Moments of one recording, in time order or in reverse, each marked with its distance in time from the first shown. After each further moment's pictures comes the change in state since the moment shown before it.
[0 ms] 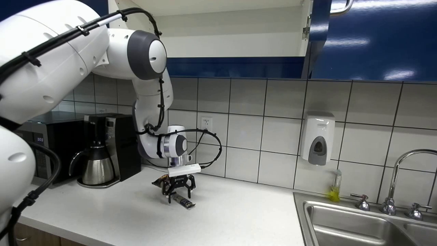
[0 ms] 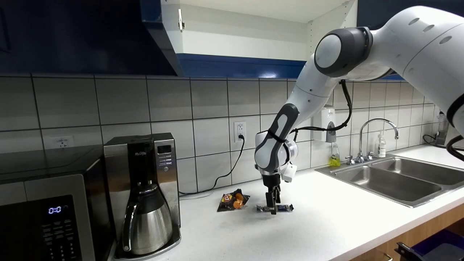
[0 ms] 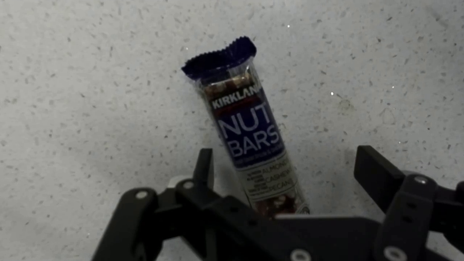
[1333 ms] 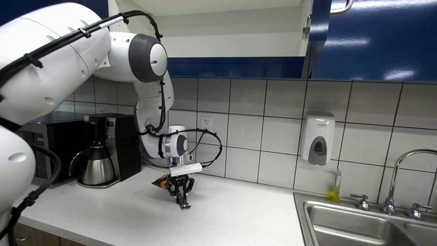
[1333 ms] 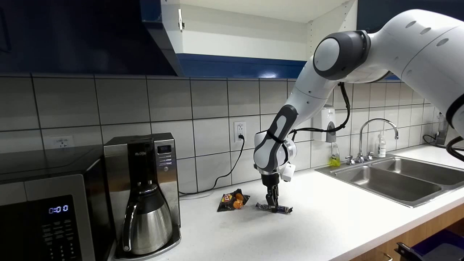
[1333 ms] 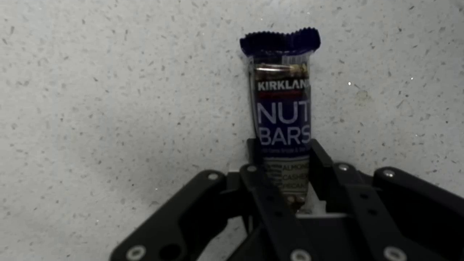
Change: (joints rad) arm 0.001 0.021 -0.002 0.037 -0.006 -0.006 -0.021
